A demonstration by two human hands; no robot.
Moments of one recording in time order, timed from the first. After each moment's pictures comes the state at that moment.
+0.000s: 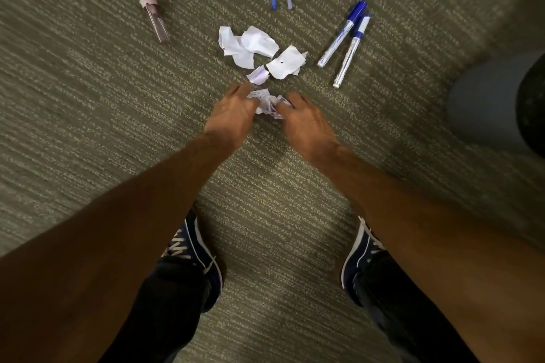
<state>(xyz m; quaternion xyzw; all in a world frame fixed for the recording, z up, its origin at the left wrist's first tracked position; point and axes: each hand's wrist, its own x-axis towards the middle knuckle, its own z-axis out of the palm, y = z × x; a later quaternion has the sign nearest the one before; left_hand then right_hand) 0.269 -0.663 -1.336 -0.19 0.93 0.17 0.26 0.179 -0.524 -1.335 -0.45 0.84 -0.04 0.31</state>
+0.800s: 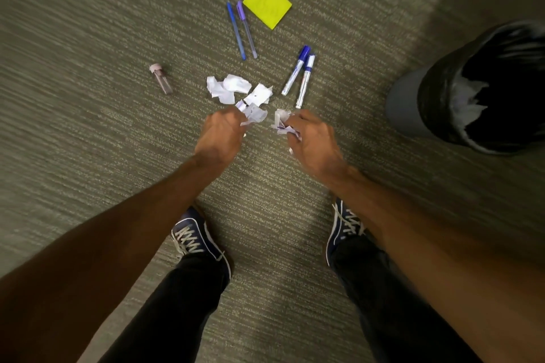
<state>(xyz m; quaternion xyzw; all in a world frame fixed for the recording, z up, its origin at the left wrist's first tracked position) 0.238 -0.649 -1.187 -0.28 0.90 0.25 0.21 0.146 -0.474 -1.187 -0.33 0.87 -0.23 0.28</state>
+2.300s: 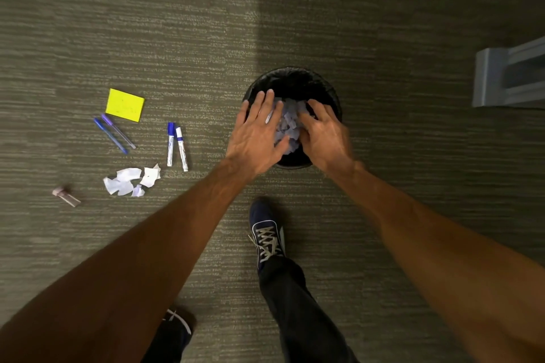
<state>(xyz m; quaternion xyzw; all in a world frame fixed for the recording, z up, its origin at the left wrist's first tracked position) -0.022 -0.380 -1.106 0.08 0.97 0.12 0.20 -0.054 -0.208 -1.094 -0.17 0.97 -0.08 0.18</state>
